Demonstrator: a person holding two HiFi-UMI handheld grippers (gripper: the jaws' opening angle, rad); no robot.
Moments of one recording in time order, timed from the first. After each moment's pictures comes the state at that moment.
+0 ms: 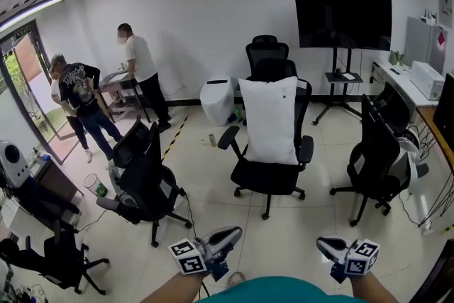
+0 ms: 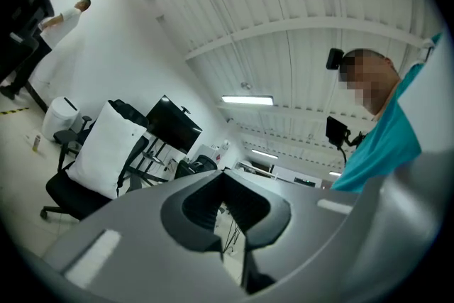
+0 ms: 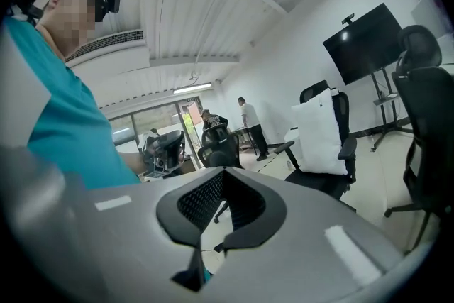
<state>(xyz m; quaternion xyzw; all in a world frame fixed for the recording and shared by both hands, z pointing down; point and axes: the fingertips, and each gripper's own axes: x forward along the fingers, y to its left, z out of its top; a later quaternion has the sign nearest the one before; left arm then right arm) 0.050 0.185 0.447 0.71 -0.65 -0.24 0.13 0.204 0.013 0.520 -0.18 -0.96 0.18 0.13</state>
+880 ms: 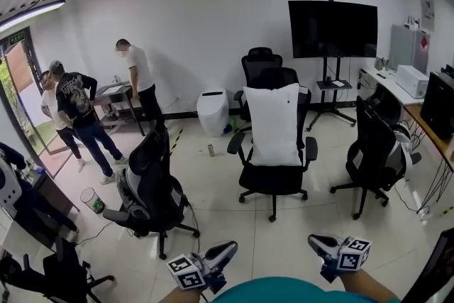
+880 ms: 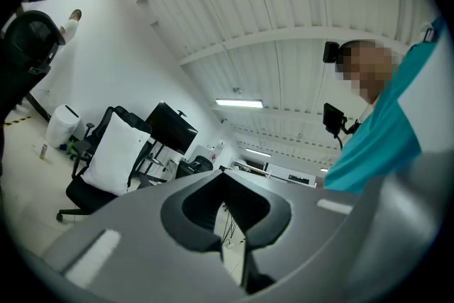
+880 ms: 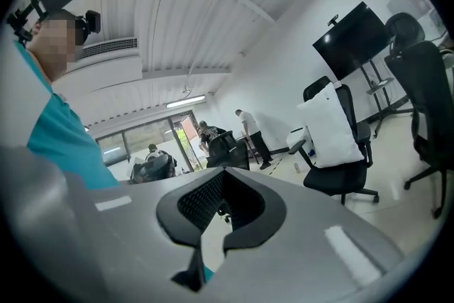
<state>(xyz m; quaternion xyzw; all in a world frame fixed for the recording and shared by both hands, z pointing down) 0.043 0.369 0.458 0.73 -0.64 -0.23 0.12 0.164 0.182 0.508 -0.14 -0.96 0.24 0.08</state>
